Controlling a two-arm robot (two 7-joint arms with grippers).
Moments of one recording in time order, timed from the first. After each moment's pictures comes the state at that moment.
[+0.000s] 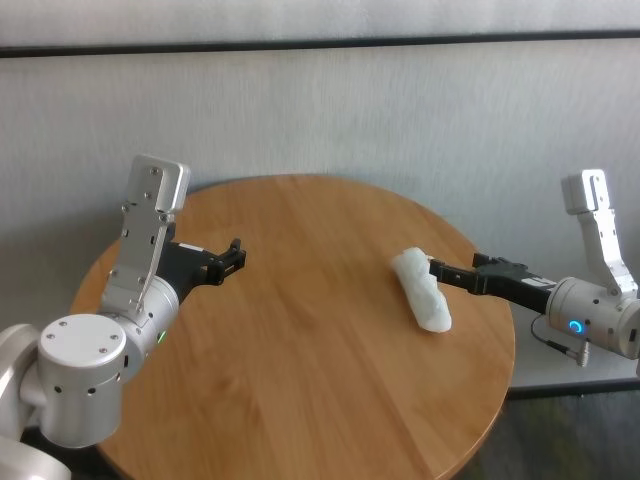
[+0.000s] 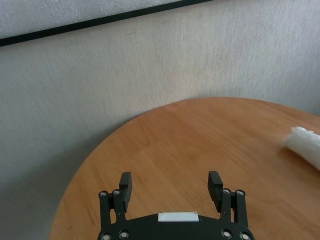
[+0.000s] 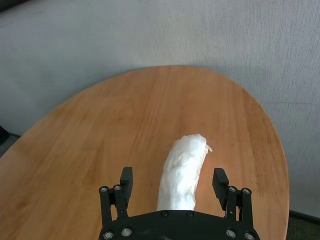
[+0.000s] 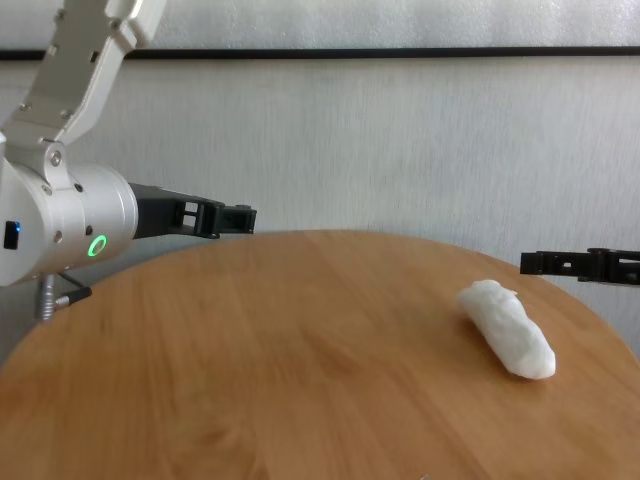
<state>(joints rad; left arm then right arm) -0.27 0.24 0.35 -1.59 -0.18 0.41 0.06 0.54 0.55 -0.56 -1.11 0.85 0.27 0.38</state>
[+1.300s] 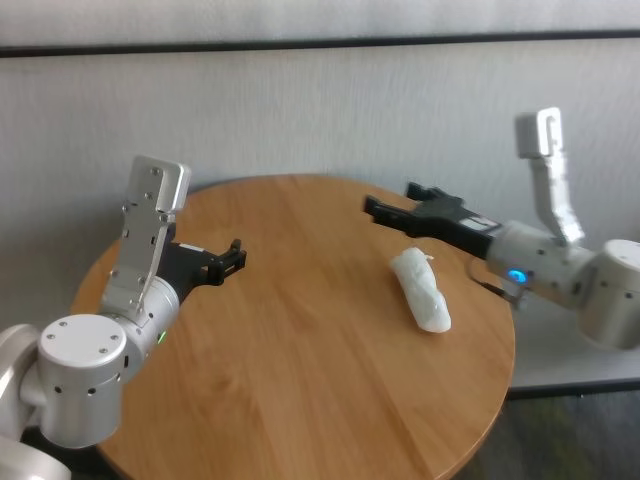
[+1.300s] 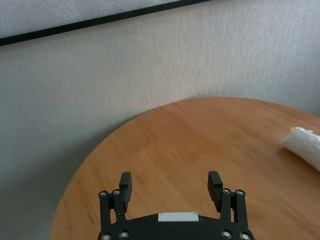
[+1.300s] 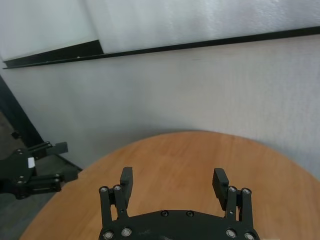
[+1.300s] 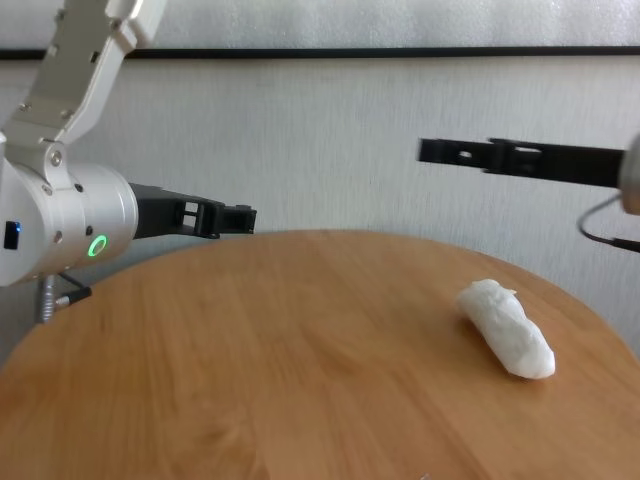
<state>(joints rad) -0.27 0.24 0.35 -1.59 -0.18 0.41 0.06 0.60 0.43 -0.56 -1.14 0.77 0.17 0.46</state>
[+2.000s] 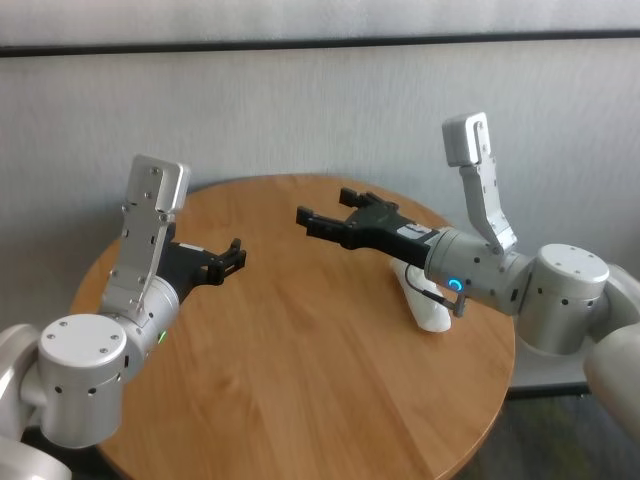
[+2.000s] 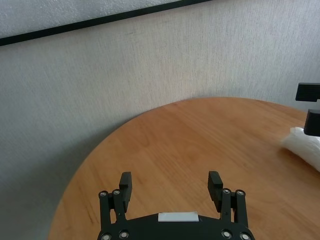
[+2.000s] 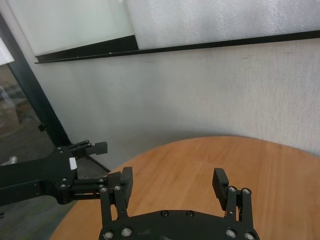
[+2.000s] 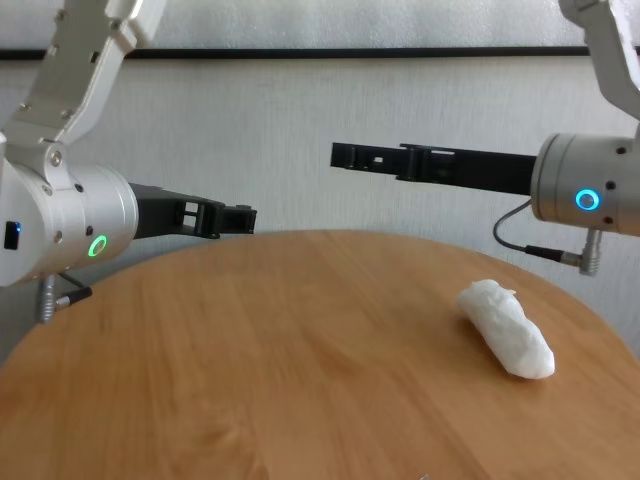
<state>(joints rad) -0.27 0.24 0.35 -1.59 -0.18 0.41 0.06 0.62 0.33 -0.59 -1.14 0.71 0.15 0.49</state>
